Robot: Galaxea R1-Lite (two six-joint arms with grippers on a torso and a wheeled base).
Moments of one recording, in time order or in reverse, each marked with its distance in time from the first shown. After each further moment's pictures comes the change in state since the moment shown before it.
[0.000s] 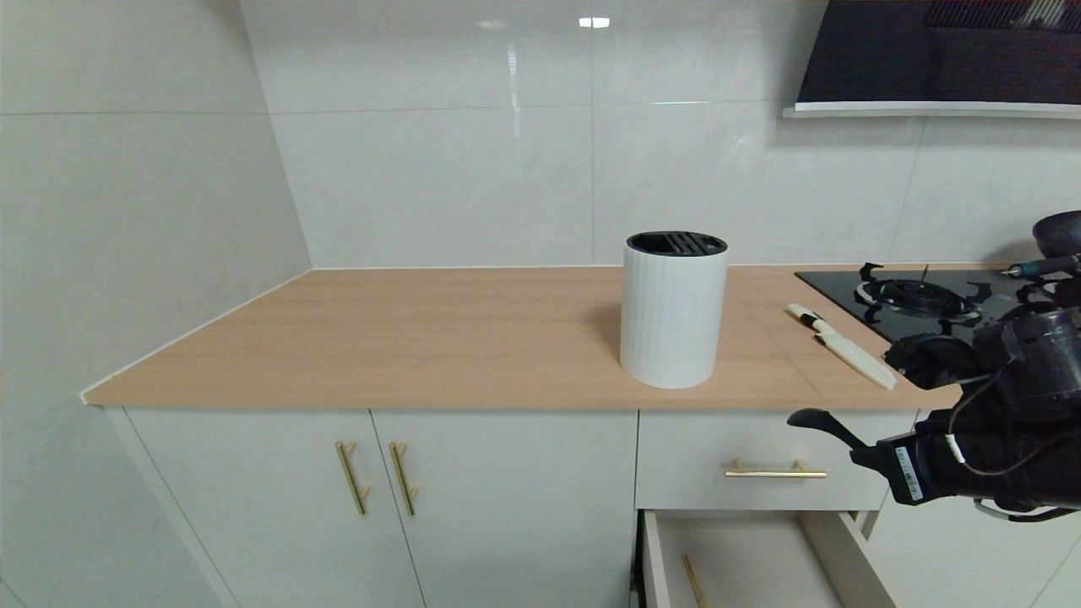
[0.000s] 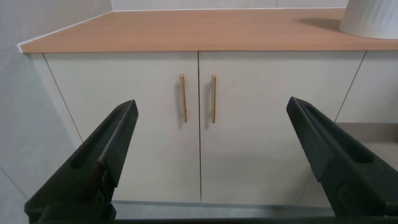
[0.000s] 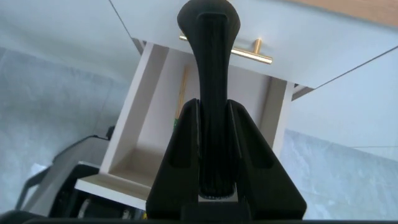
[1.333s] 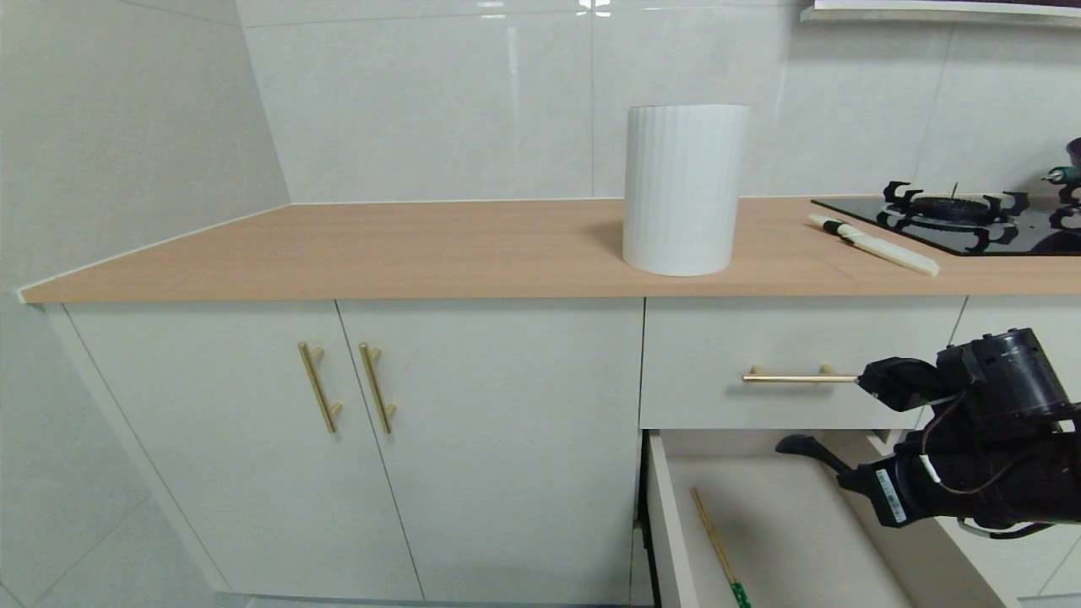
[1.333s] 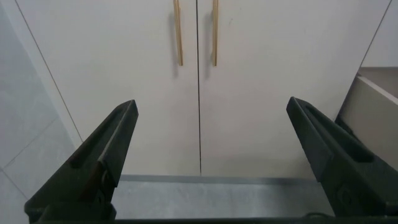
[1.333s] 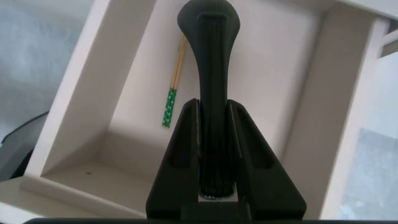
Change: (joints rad) left arm 0.000 0.000 0.000 0.000 0.000 0.000; right arm 0.035 0.057 0.019 0.000 -0.006 -0.003
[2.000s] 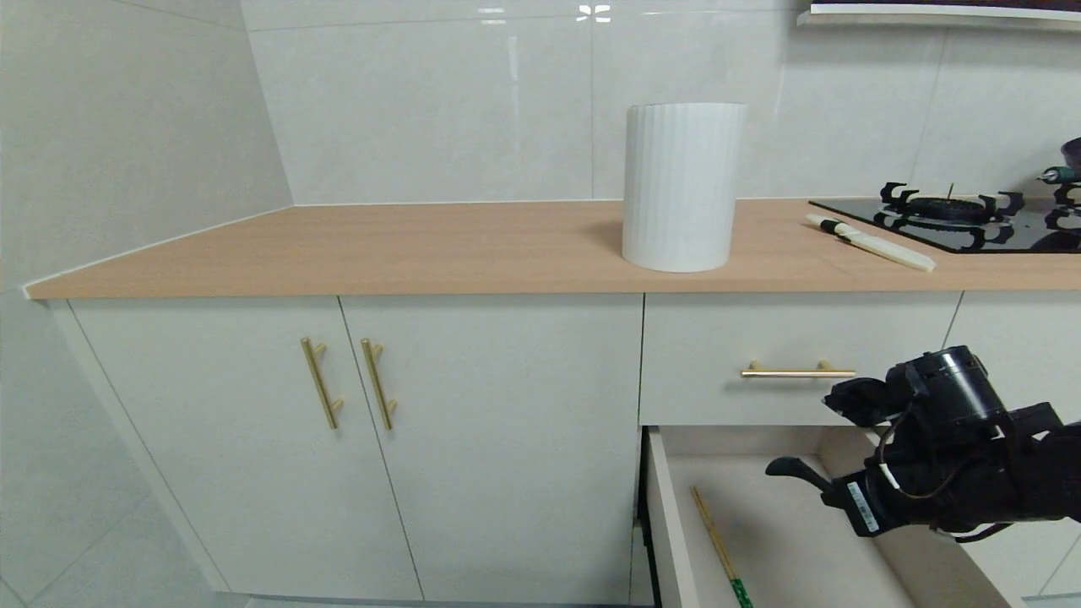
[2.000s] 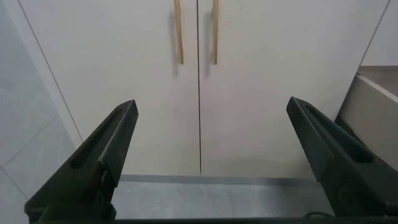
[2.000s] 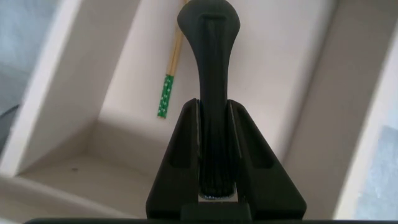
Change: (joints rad) left arm 0.000 0.000 0.000 0.000 0.000 0.000; right arm 0.000 0.151 -0.024 -0.019 -0.011 -0.010
